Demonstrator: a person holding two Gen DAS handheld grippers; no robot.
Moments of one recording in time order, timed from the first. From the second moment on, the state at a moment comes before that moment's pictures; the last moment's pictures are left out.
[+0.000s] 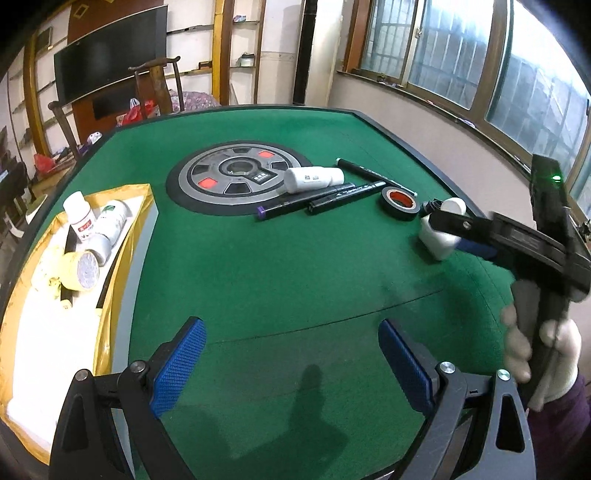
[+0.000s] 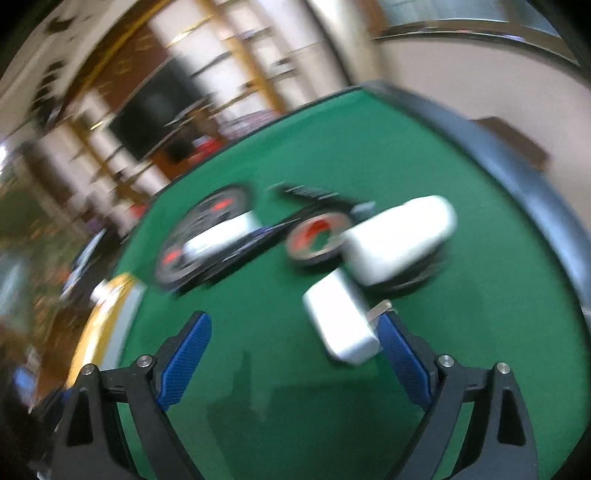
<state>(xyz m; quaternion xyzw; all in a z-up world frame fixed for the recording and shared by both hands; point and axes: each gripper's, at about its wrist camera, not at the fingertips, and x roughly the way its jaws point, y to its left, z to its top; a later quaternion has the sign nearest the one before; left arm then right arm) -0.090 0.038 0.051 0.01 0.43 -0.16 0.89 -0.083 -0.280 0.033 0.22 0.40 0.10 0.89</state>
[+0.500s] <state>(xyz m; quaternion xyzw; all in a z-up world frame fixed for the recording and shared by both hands) -0.087 0.013 0.050 0.03 0.43 -0.18 0.88 -0.105 -0.311 0.046 0.21 0.31 -0.06 0.93</state>
